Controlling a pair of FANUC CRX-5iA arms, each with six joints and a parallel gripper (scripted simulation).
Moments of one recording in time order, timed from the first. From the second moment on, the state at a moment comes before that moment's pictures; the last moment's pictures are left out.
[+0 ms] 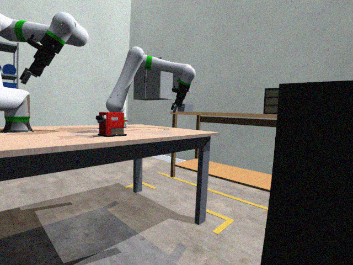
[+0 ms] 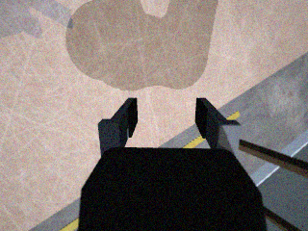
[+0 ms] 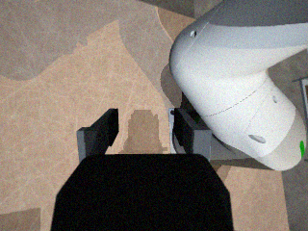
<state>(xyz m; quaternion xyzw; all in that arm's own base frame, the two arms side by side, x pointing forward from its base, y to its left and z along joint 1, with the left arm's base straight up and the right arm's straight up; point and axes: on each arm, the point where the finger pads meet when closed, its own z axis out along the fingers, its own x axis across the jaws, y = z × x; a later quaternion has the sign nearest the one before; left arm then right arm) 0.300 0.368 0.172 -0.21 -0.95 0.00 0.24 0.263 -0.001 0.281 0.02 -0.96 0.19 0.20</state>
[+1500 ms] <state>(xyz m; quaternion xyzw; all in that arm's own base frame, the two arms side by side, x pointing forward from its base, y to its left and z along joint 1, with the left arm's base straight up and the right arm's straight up) 0.157 0.446 0.230 -0.11 -0.99 0.04 0.10 0.263 -0.001 0.281 0.02 -0.96 0.19 0.20</state>
